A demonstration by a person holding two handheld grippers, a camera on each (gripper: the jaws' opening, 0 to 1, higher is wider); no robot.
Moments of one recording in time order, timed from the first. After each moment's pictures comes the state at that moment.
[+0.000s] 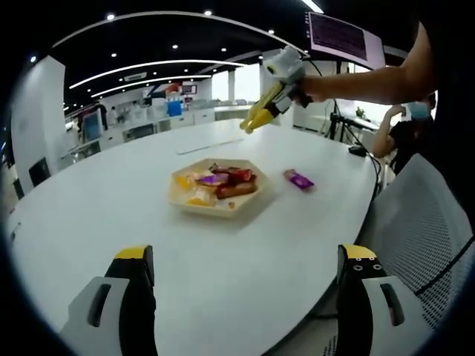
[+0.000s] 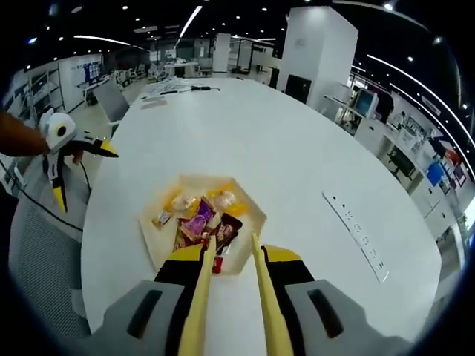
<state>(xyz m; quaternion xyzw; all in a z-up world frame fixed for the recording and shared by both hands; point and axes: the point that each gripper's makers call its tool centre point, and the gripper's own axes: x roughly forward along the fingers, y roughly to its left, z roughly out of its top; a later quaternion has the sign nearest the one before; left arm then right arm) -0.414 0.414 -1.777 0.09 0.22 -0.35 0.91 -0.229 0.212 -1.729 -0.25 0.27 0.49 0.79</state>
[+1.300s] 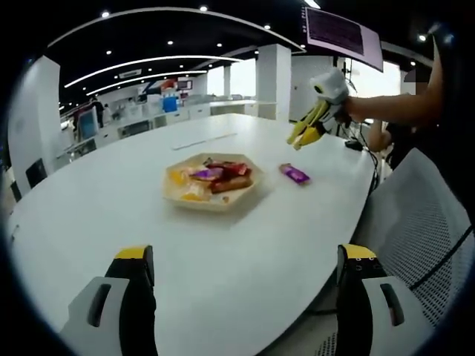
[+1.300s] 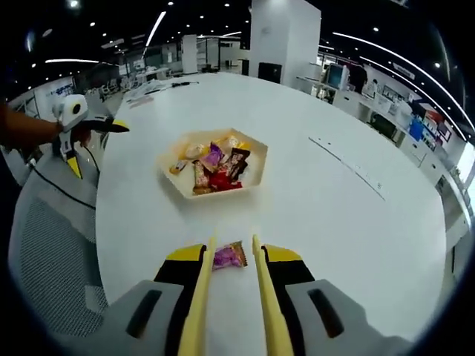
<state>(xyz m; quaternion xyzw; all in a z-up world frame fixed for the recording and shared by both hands) -0.418 0.410 -1.784 0.09 0.23 -0.36 0.90 -0.321 0.133 -1.775 -0.20 0.31 0.42 0.83</state>
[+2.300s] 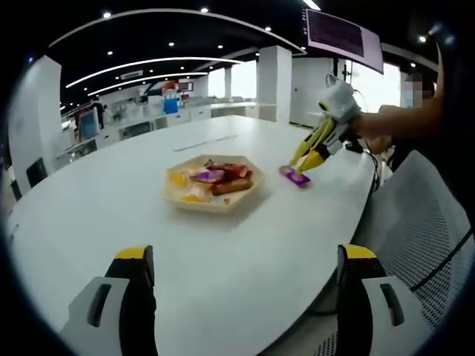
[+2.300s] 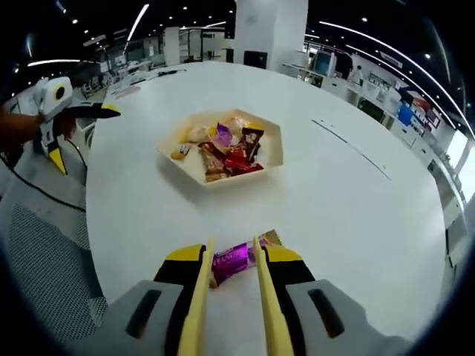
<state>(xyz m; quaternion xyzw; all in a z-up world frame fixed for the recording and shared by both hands) -0.418 0.411 -1.782 0.09 0.23 -0.36 0.90 -0.339 0.165 -1.815 -0.21 0.35 0.38 0.83</state>
